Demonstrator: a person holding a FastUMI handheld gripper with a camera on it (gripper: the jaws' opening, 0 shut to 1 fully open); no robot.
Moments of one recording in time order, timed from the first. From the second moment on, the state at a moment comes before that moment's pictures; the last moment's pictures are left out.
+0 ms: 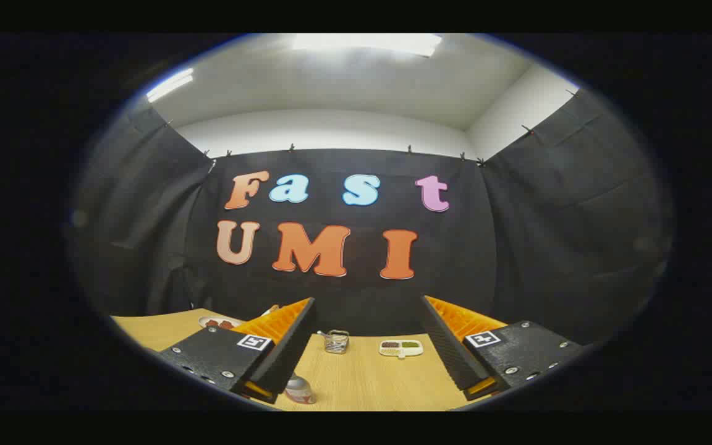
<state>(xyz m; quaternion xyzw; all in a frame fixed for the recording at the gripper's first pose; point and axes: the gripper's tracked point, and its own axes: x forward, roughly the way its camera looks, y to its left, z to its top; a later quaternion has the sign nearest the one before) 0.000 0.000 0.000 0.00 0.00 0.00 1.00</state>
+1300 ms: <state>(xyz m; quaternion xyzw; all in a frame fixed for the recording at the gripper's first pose) 0.012 0.031 -0.028 0.03 0.03 0.04 1.00</state>
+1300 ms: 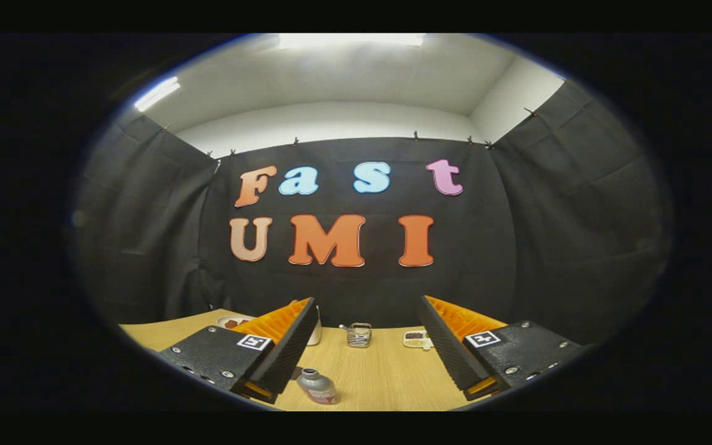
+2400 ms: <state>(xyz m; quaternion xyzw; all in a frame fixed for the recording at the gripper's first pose) -0.011 0.104 -0.194 0.10 0.13 0.15 0.98</state>
